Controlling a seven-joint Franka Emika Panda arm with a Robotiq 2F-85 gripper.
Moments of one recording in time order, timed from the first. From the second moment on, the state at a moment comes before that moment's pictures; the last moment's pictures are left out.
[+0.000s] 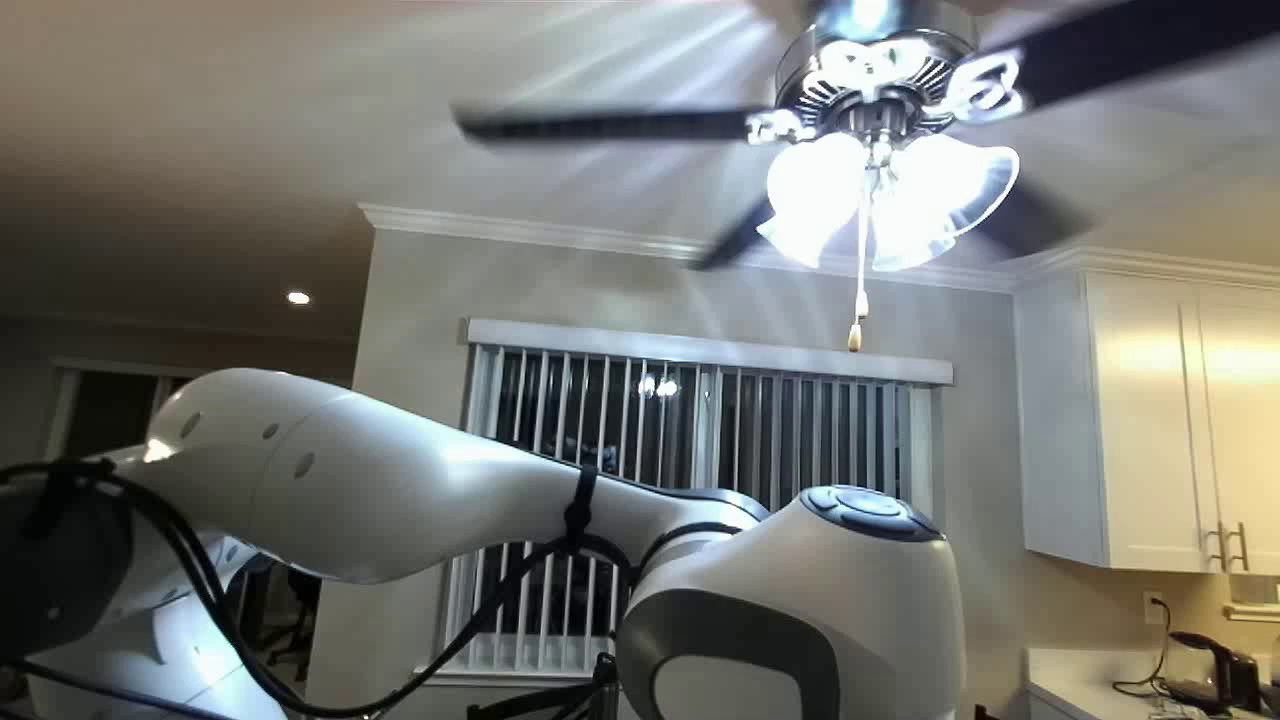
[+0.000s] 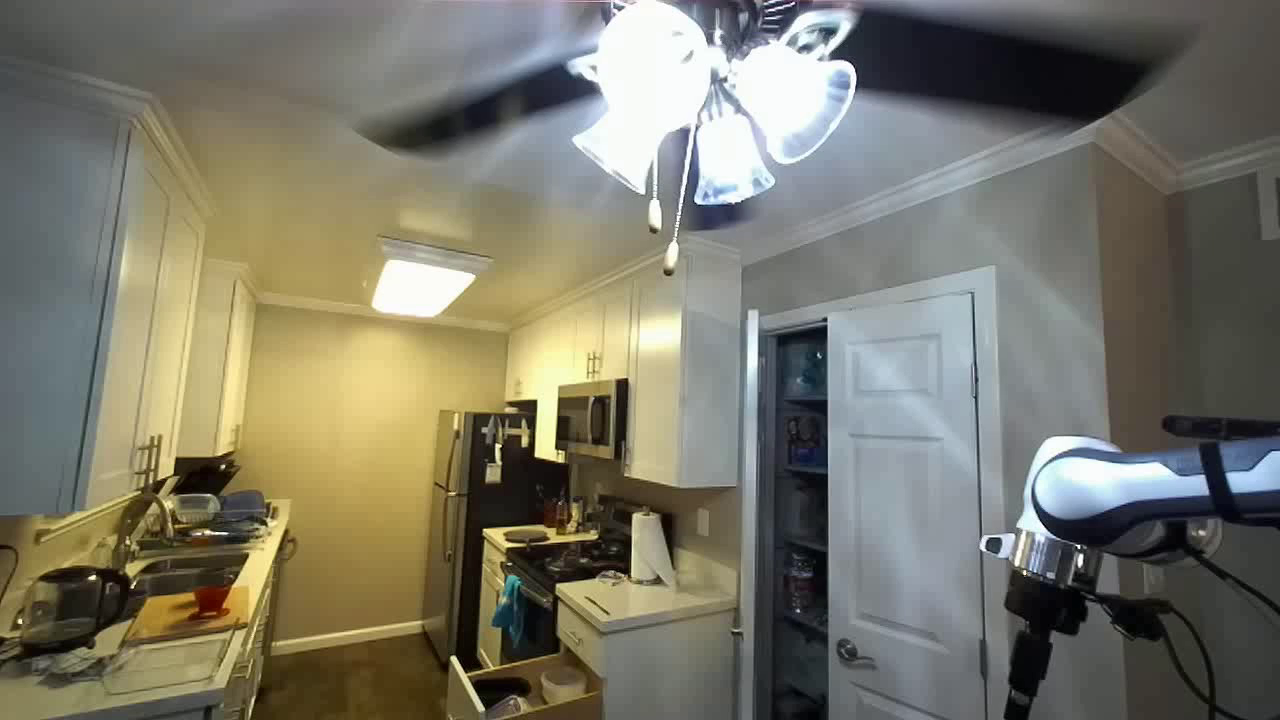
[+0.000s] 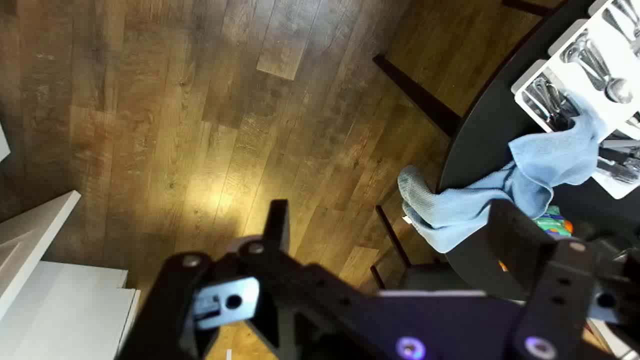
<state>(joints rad) 0.02 -0.61 -0.46 -2.42 0.00 1.93 -0.62</state>
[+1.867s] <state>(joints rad) 0.54 -0.46 -0.25 -2.11 0.75 2.55 -1.19</state>
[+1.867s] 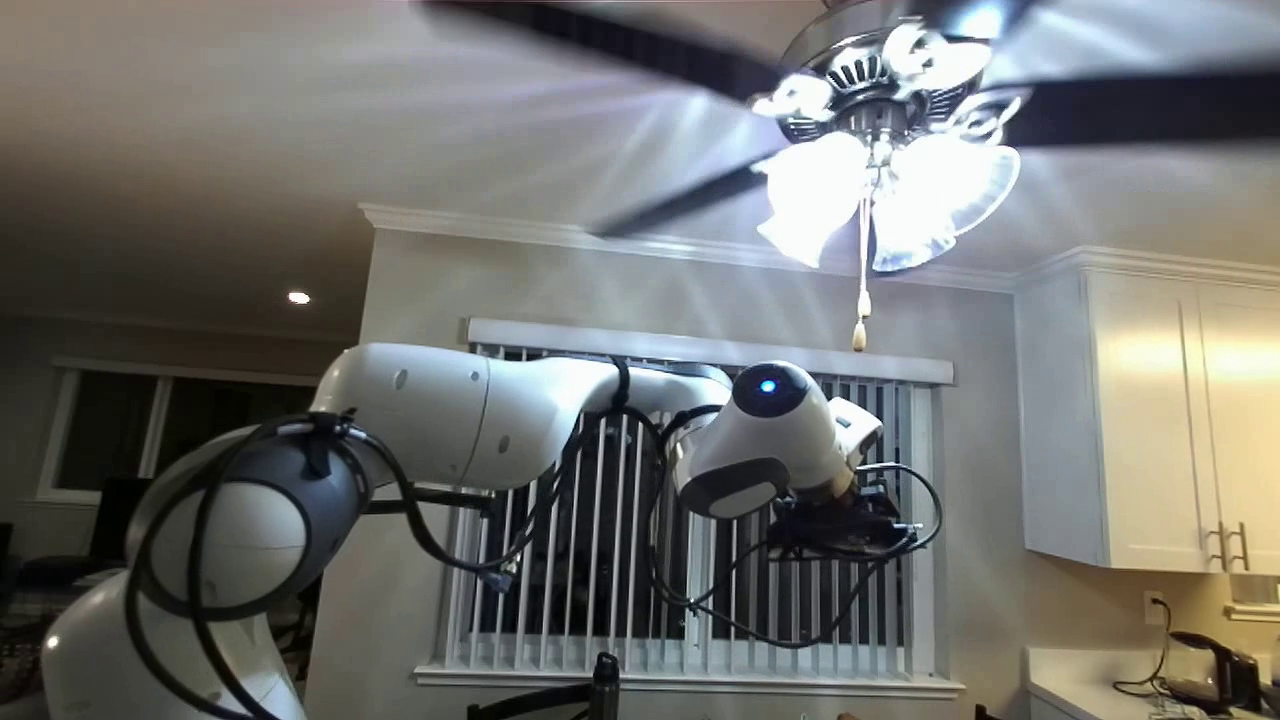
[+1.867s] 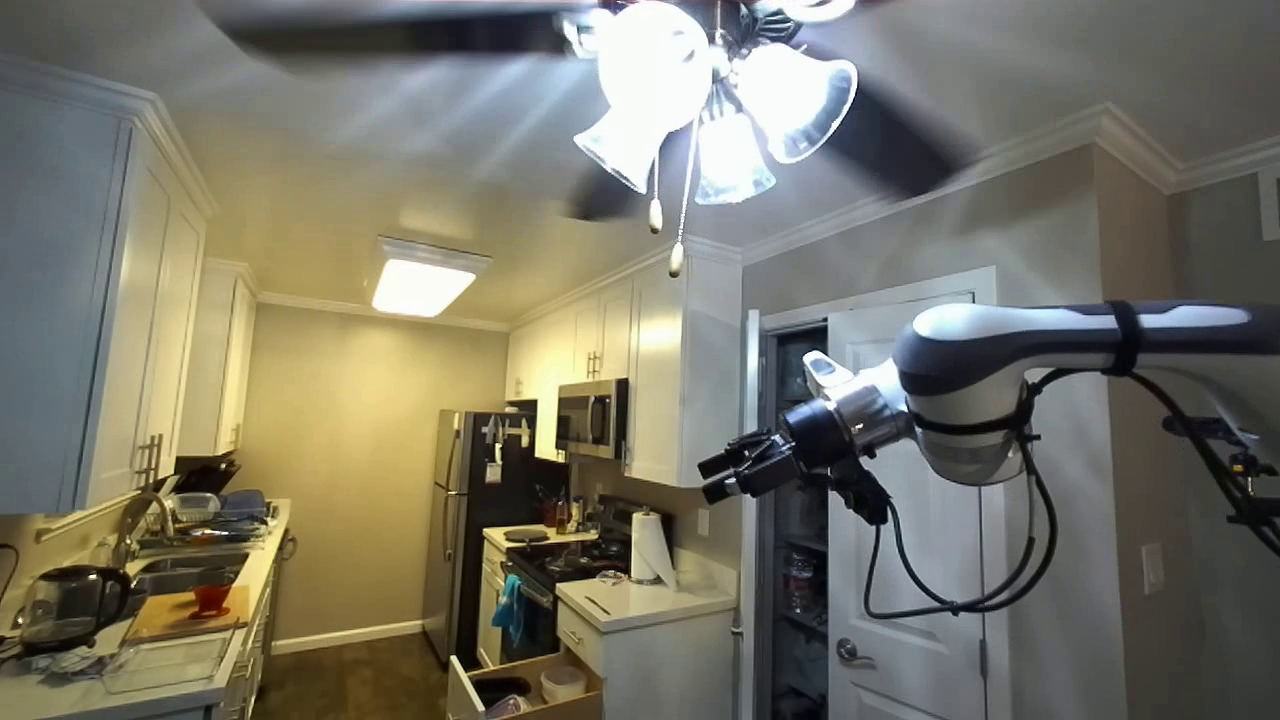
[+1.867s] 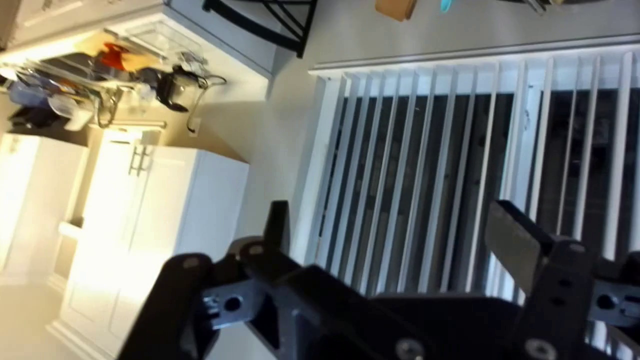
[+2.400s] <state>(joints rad) 0.53 -0.45 -0.18 -1.95 1.14 2.41 -1.59</state>
